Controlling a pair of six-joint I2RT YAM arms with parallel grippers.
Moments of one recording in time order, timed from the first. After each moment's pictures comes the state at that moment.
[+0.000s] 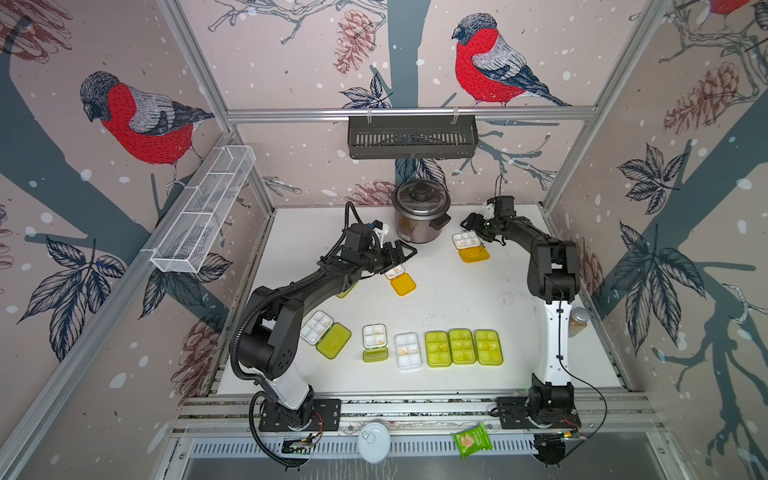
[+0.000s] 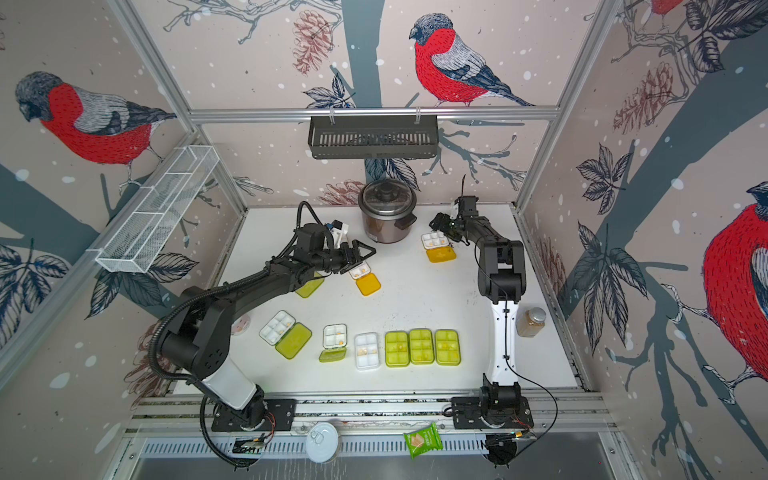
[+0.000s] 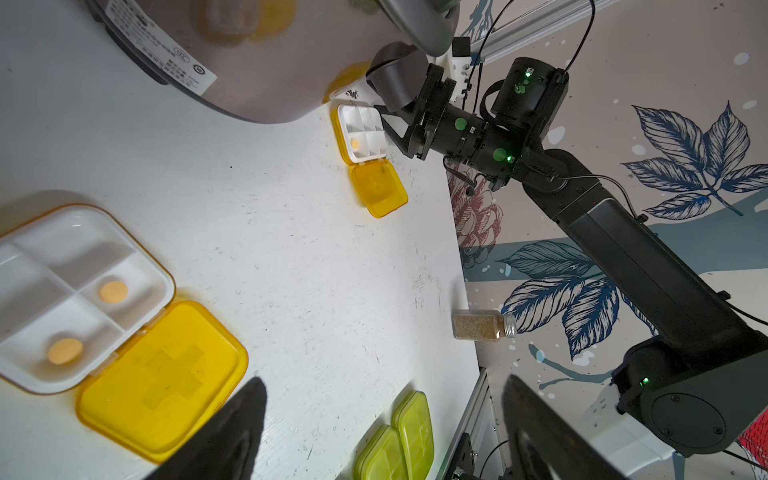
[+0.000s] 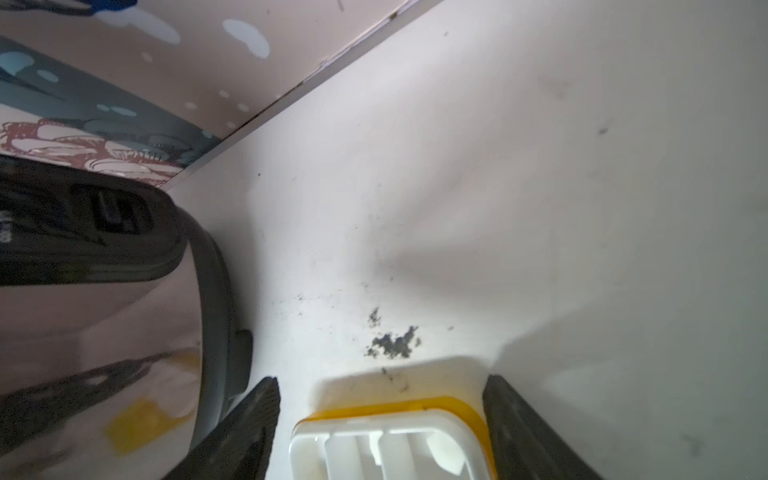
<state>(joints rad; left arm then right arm) -0.43 1.67 1.05 0.09 0.63 -0.81 0.06 2.39 1.87 -0.32 -0.45 0.43</state>
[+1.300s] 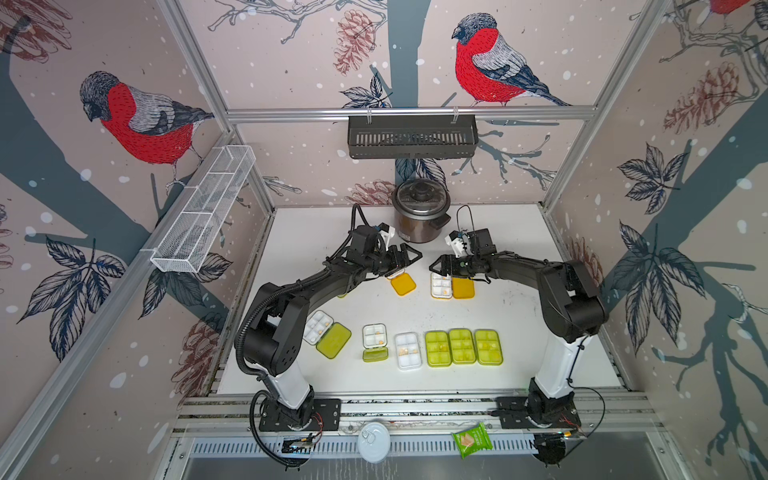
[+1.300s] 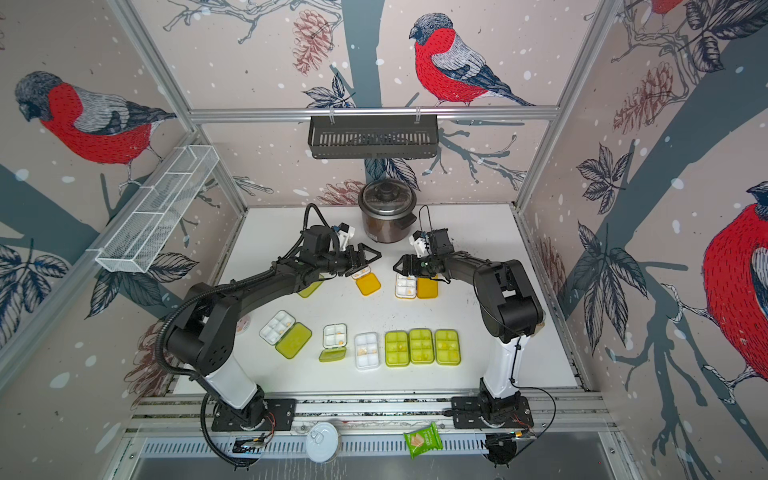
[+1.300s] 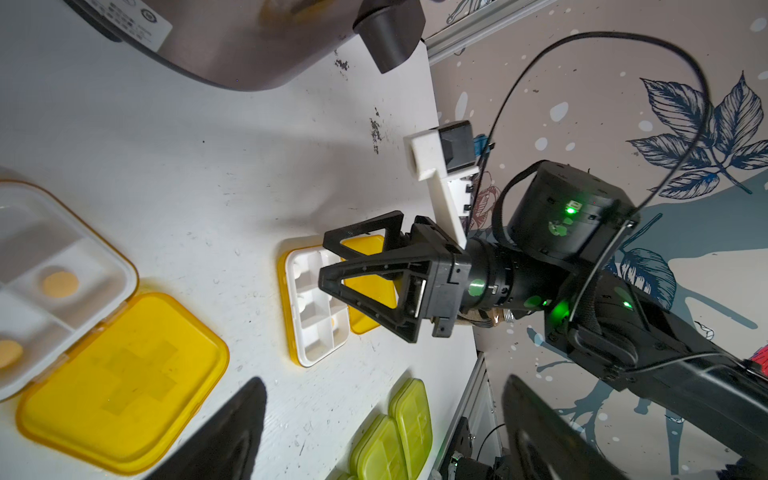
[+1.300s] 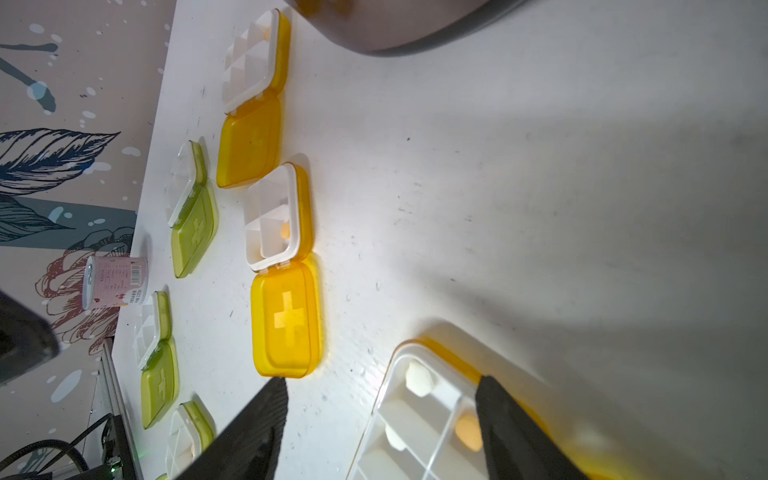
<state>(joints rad) -0.47 1.71 1.06 0.11 0.65 -0.81 0.32 1.88 1.11 -0.10 -0.61 0.30</state>
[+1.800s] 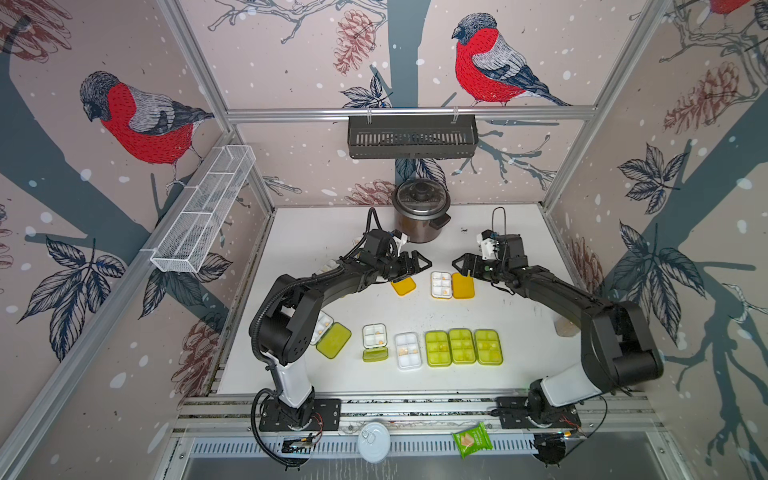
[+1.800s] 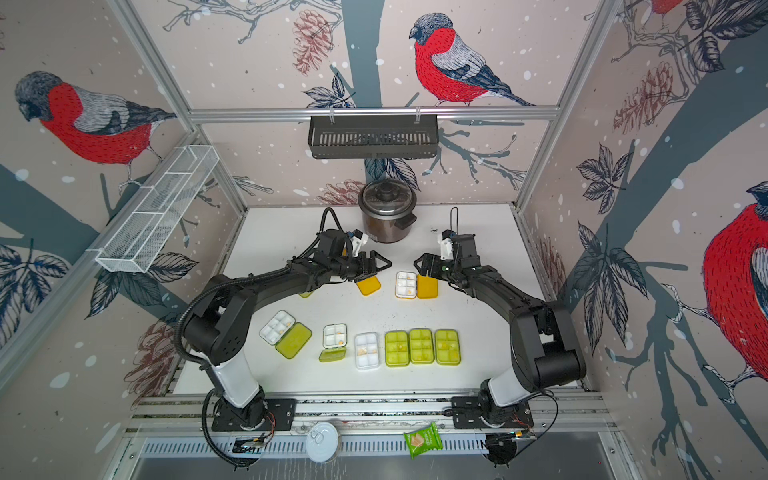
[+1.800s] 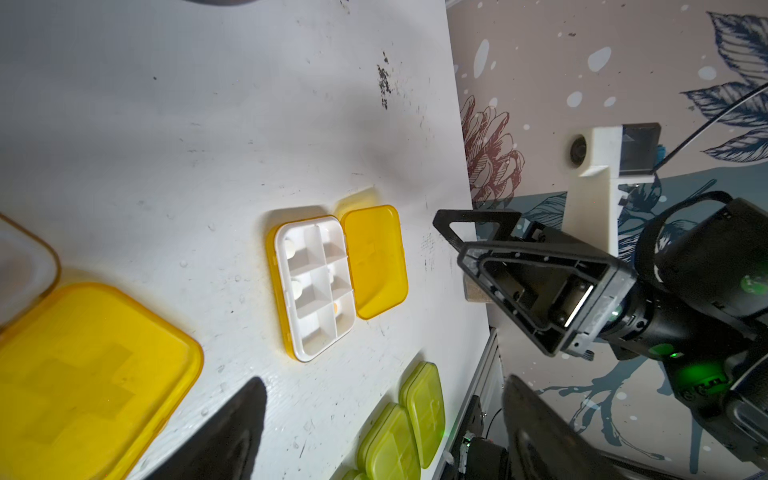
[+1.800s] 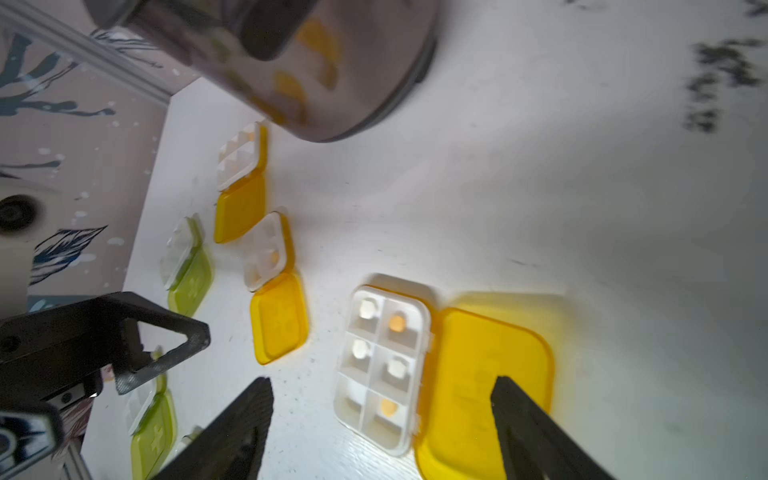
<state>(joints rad) -0.54 1.81 1.12 0.07 0.65 -0.77 0.22 1.49 0.82 -0.07 -0.41 0.43</state>
